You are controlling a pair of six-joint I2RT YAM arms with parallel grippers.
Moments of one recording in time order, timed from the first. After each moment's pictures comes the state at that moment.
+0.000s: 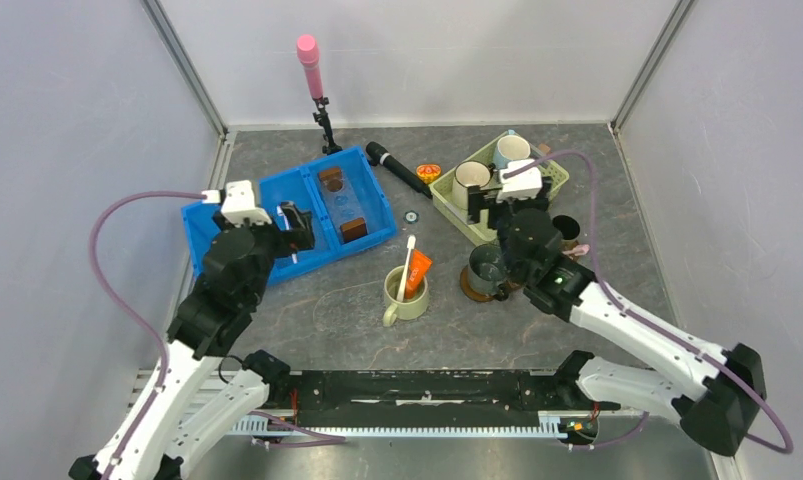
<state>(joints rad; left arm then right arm) -0.49 0.63 0.85 -0.44 -0.43 -0.31 0.82 1.05 0.81 0.23 0.72 -0.06</state>
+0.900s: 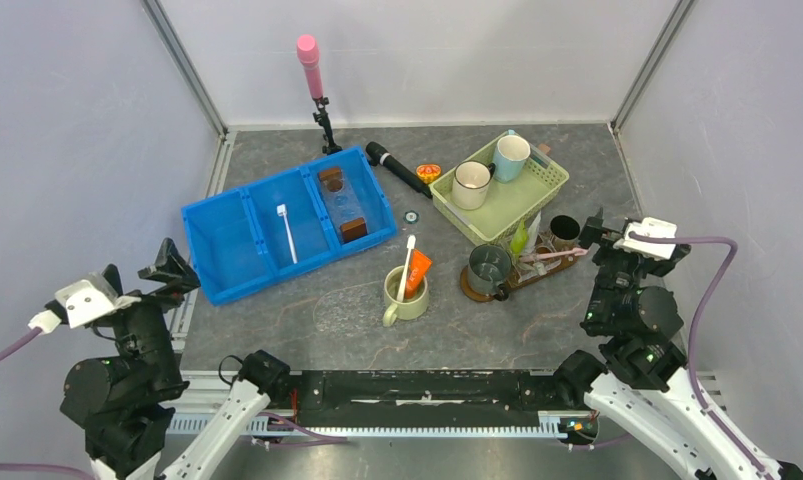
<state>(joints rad) -0.49 0.18 1.06 -0.48 -0.89 0.12 0.71 0.38 0.64 0.12 1.09 -0.41</state>
